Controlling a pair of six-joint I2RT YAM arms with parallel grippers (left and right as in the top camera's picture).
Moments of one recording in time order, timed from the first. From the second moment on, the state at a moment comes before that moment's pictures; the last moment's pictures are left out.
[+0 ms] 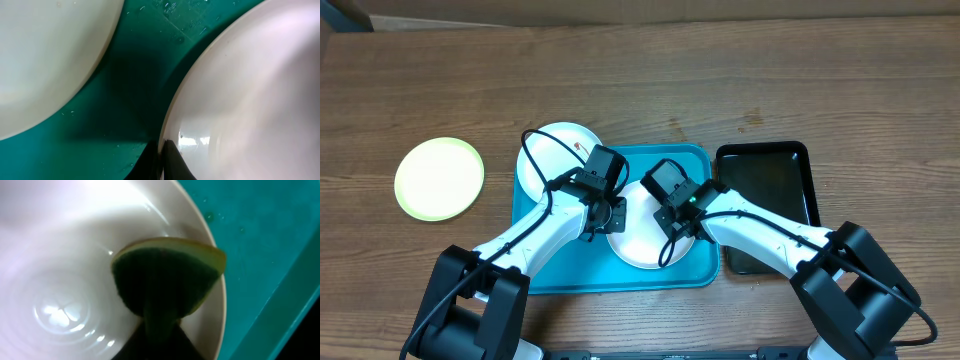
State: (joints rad) left arm -0.42 1.65 0.89 -0.60 0.00 -0.36; right arm 0.76 1.81 1.06 -0.56 0.15 0.14
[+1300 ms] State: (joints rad) left arm -0.42 1.65 0.89 -0.60 0.00 -0.36; right arm 0.65 1.68 1.09 -0.56 -0.39 0.41
